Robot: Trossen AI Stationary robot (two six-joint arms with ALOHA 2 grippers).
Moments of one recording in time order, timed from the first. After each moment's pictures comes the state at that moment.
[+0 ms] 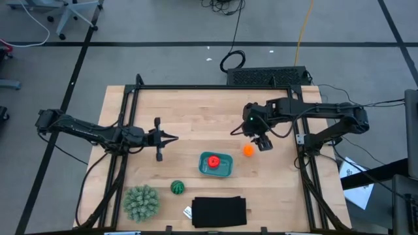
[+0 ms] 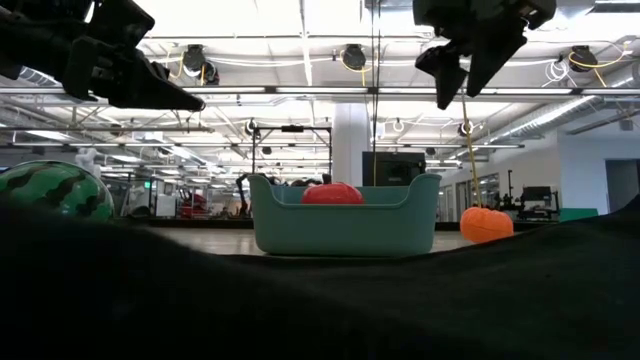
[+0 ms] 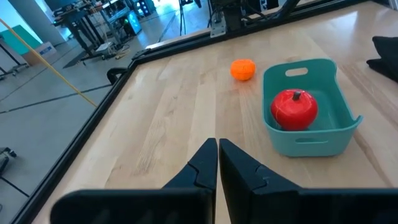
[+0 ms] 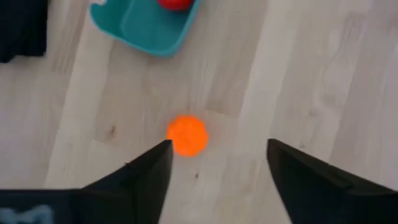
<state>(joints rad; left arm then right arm) -0.14 0.78 0.26 0.22 -0.29 0.22 -0.10 1.39 1.25 -1.09 -0.11 -0.35</state>
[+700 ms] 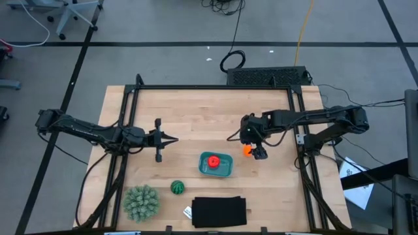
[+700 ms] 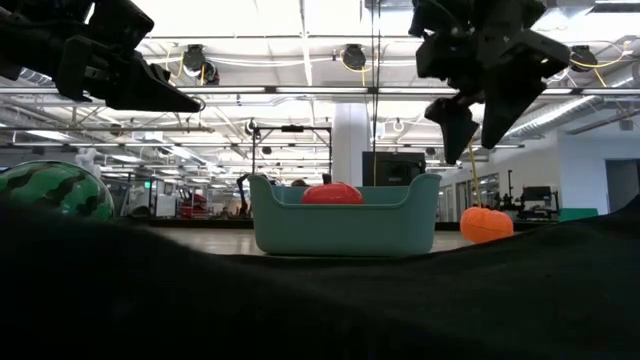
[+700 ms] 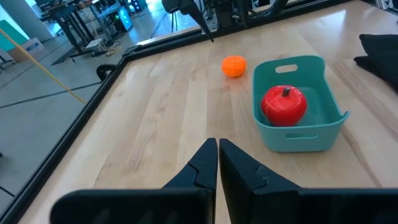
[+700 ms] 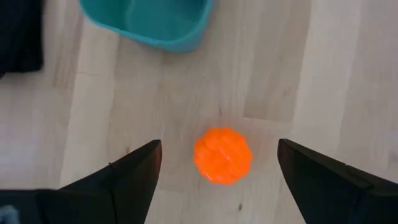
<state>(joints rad) -0.14 0.78 0.26 0.21 -0.25 0.21 -0.08 1.39 0.97 -0.81 -0.19 -0.18</state>
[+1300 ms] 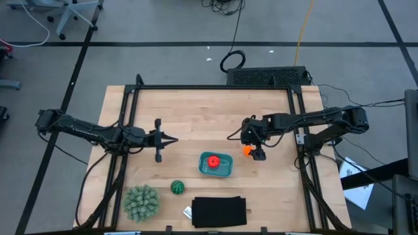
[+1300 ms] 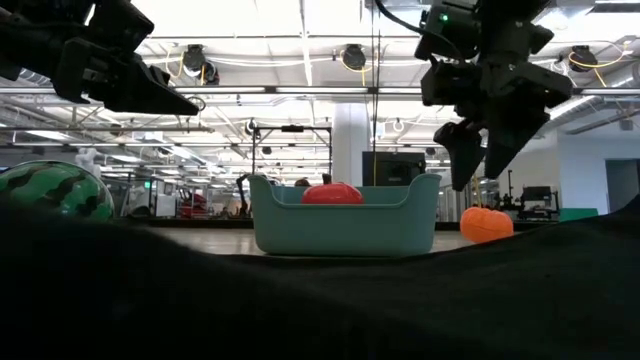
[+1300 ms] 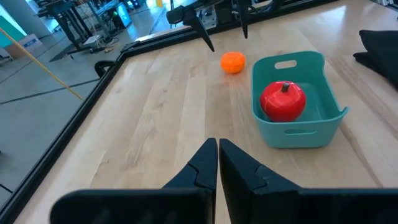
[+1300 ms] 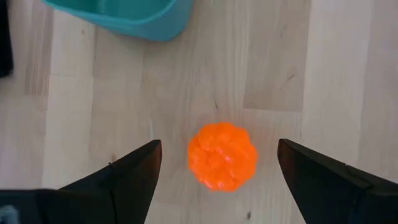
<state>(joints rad) -0.14 0.78 0.26 0.19 -0.25 0.20 -0.09 1.39 0.84 -0.66 -0.19 -0.11</state>
